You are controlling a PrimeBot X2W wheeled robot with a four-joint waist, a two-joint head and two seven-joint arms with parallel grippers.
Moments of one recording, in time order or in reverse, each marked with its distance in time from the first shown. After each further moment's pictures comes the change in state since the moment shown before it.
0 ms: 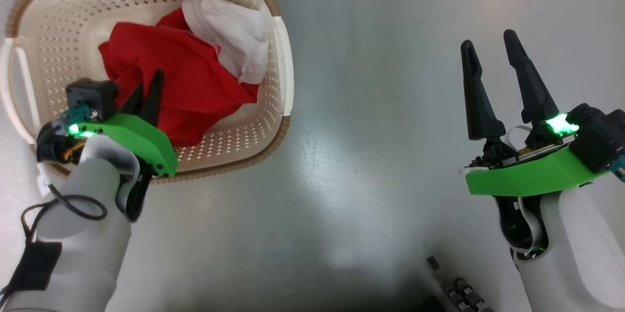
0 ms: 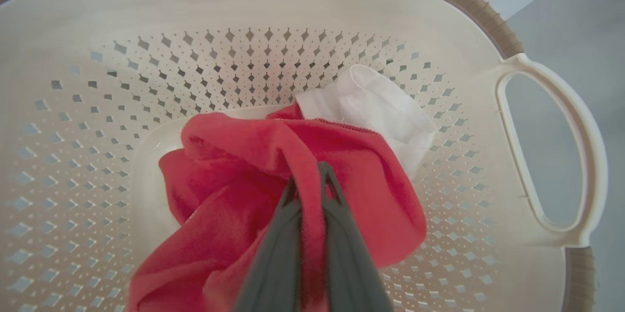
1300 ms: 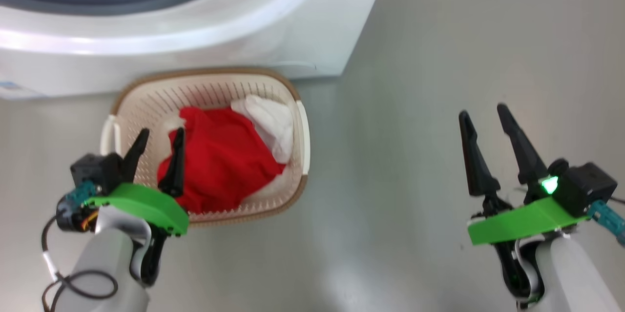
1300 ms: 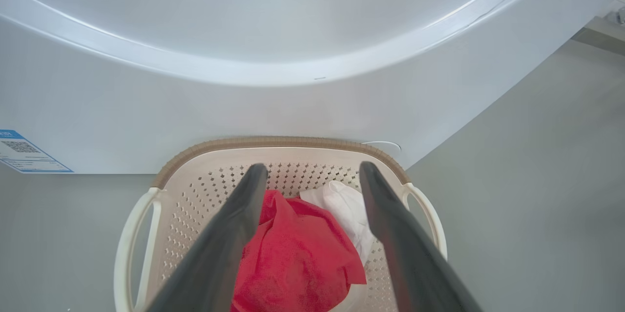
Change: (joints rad) left arm 0.311 -0.066 0.248 -0.231 0.099 0.000 0.000; right arm 0.156 0.001 -0.028 0.080 -0.028 0.000 0.000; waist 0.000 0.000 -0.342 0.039
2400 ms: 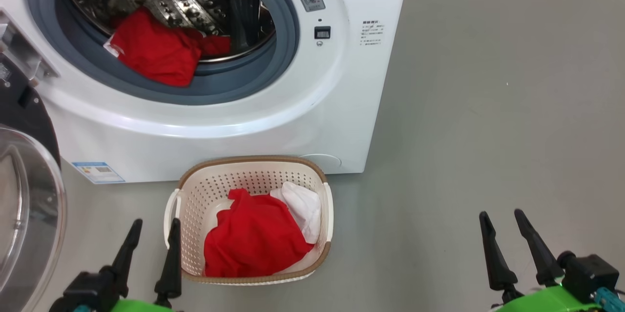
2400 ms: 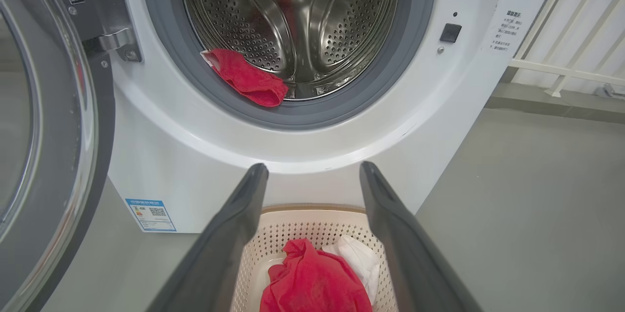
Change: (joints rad) left arm 0.511 -0.067 0.188 -0.469 0.173 0.000 0.000; right arm 0.306 0.011 -0.073 0.019 -0.010 0.000 0.000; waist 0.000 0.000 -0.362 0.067
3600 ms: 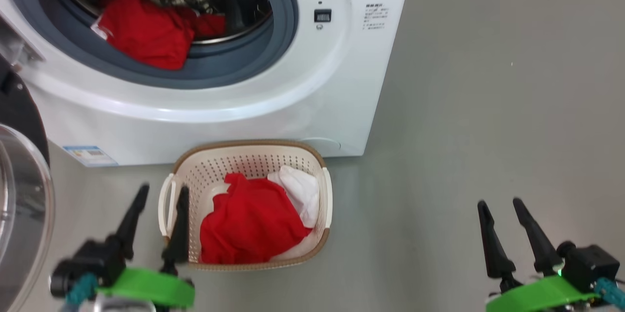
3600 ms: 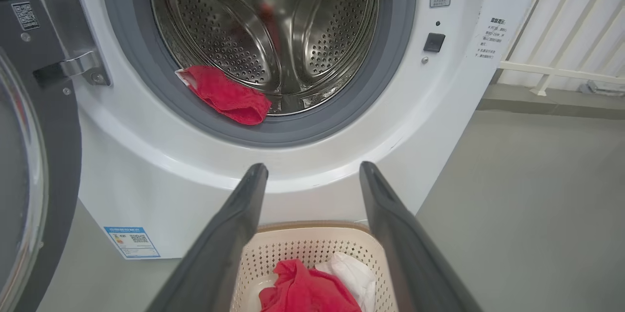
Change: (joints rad) left arm -0.068 -0.007 -0.024 -0.029 0.034 0.000 0.000; right arm -0.014 0.004 0.000 -0.013 0.002 0.000 0.000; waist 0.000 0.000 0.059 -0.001
